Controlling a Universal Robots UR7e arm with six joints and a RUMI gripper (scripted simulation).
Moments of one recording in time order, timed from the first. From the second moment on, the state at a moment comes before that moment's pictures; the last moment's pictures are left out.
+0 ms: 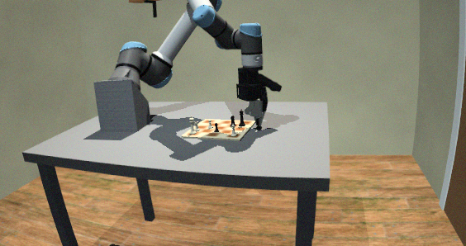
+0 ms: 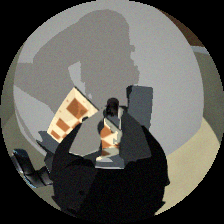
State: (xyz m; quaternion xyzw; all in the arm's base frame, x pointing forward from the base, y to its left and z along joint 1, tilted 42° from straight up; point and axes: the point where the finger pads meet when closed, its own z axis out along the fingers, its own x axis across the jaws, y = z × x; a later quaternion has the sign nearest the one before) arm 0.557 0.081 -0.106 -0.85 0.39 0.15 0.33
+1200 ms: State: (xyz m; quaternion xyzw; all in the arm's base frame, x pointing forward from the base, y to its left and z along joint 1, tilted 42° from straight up) arm 0.557 0.073 -0.097 -0.85 0.39 0.15 0.33
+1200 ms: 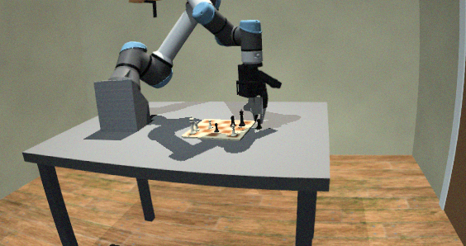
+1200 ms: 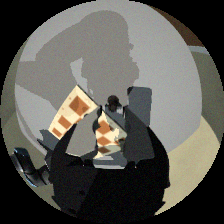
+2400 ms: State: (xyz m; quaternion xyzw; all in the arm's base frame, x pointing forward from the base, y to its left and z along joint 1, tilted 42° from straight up) arm 0.557 0.021 -0.039 -0.85 0.39 0.15 0.33
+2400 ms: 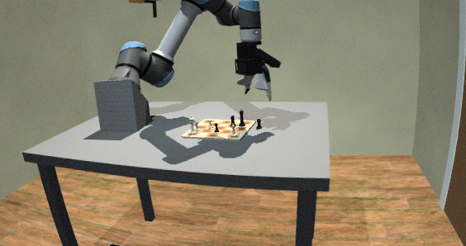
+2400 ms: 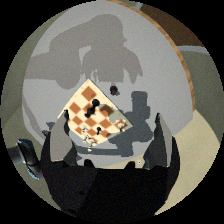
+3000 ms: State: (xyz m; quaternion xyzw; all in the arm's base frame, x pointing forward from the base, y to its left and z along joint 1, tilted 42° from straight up) arm 0.557 0.021 -0.039 -0.85 0.39 0.15 0.33
